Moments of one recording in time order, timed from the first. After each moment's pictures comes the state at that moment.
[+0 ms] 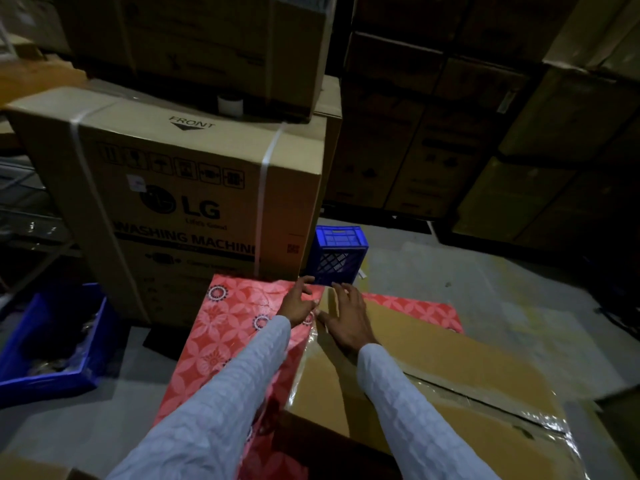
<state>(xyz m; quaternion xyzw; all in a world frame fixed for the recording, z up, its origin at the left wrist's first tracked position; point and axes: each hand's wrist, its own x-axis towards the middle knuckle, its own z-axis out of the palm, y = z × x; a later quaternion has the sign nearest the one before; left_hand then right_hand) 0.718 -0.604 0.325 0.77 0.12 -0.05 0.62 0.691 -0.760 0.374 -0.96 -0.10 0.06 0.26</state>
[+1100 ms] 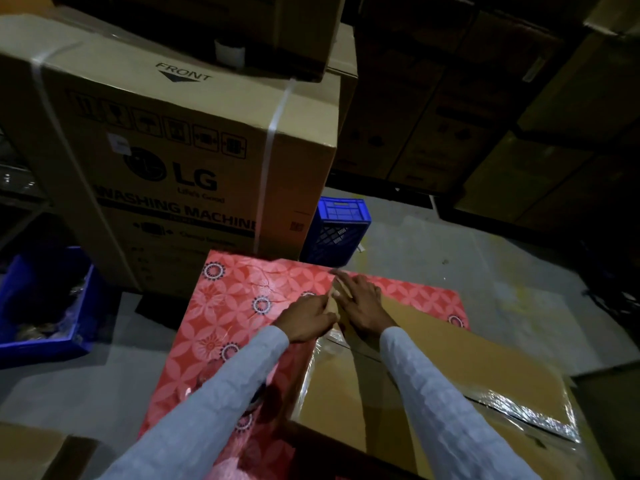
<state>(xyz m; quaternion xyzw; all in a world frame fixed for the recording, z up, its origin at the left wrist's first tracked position) 0.683 -0.596 0.360 0.87 -0.04 -0.17 0.46 0.745 -0.766 0.359 -0.95 -0.17 0.13 0.23</state>
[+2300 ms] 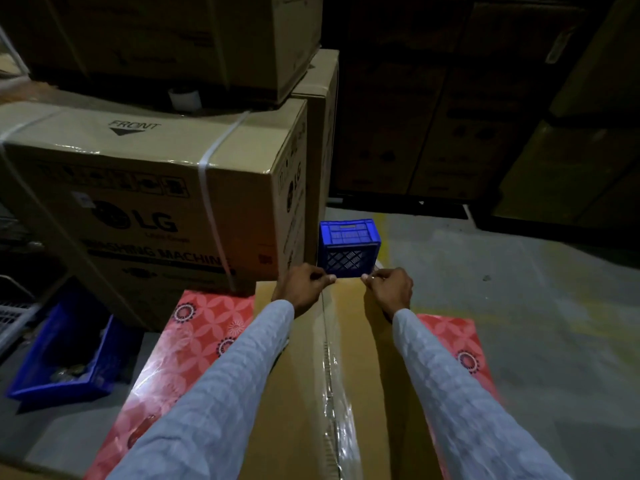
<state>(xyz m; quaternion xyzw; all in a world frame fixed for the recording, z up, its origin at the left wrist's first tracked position) 0.856 -0.708 0.374 0.93 0.10 0.02 0.36 0.924 -0.902 0.342 -0.88 0.08 0.00 0.46</state>
